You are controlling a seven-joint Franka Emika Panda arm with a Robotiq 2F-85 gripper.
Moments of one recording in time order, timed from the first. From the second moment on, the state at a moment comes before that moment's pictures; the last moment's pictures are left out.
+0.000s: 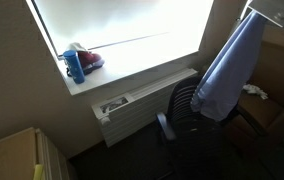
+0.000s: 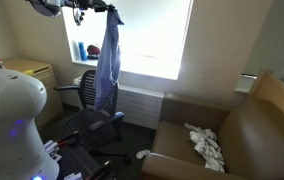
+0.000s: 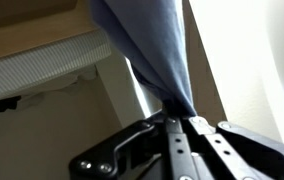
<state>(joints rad) 0.48 -0.02 0.37 -1.93 -1.47 1.72 2.30</state>
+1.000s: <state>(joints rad) 0.48 0.60 0.32 -1.55 -1.28 1.70 2.32</state>
